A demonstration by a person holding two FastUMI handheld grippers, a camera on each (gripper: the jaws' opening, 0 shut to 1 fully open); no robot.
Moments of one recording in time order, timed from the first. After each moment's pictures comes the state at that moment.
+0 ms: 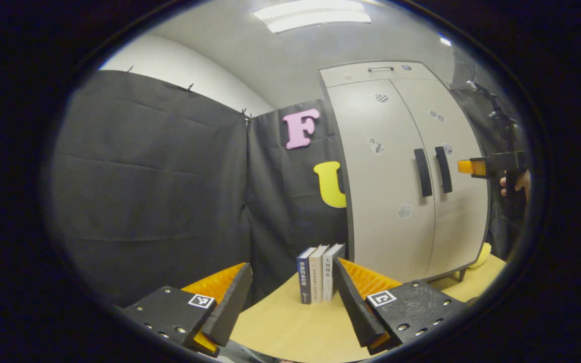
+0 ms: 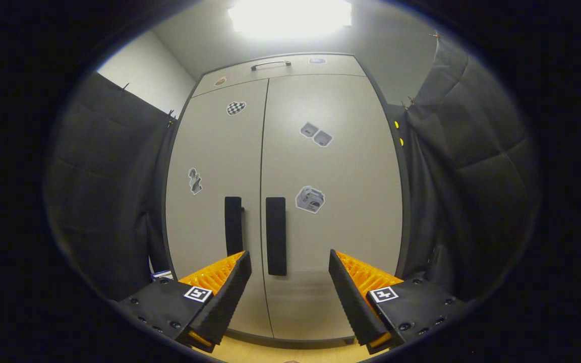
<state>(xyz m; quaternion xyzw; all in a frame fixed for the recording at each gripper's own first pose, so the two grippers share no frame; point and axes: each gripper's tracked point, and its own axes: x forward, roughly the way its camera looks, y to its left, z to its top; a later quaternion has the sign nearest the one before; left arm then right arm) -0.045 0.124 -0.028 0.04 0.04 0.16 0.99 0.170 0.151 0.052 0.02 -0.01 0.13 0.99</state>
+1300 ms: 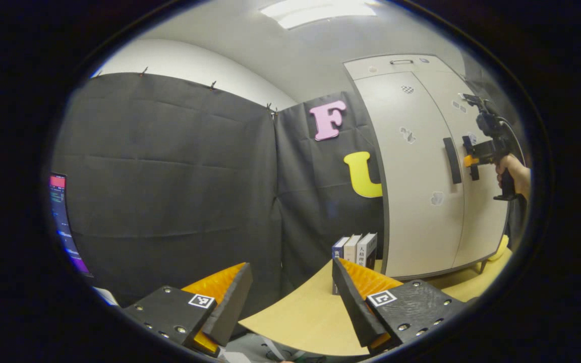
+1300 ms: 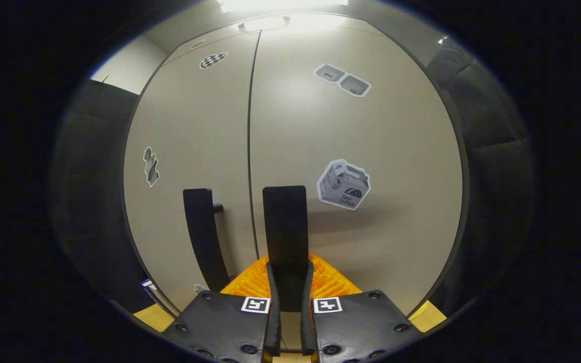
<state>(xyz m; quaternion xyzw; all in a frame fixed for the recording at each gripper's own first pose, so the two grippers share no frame) -0.079 0.165 -0.042 0.04 0.06 0.23 0.97 0.268 0.193 0.031 0.03 0.08 0.11 0.99</state>
